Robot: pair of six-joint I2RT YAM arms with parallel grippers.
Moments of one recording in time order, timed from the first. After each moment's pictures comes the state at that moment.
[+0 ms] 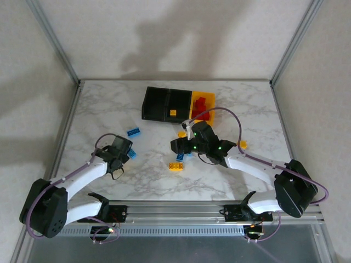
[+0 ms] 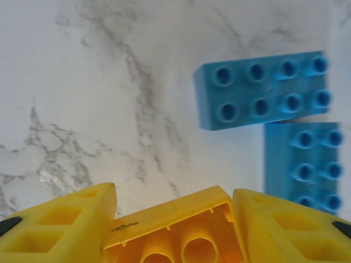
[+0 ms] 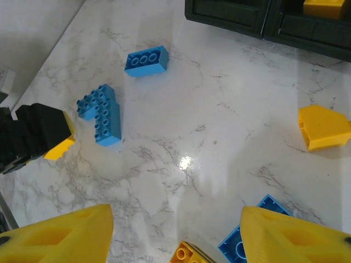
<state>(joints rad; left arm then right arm) -0.37 1.17 0.54 -0.58 -0.37 -1.15 0.81 1.35 0.81 -0.07 -0.16 0.46</state>
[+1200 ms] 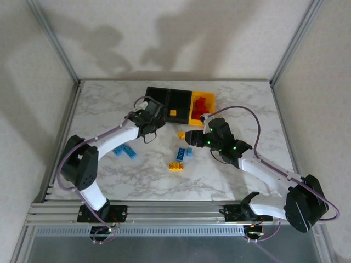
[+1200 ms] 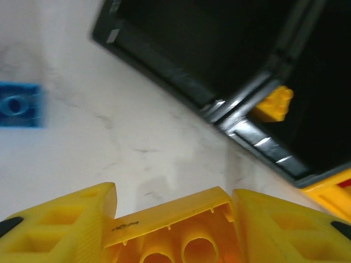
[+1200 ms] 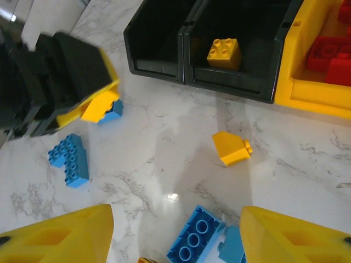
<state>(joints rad) -0.57 1.72 1.26 -0.48 -0.30 -1.04 0.66 1.19 0.75 -0.12 -0.11 0.49</state>
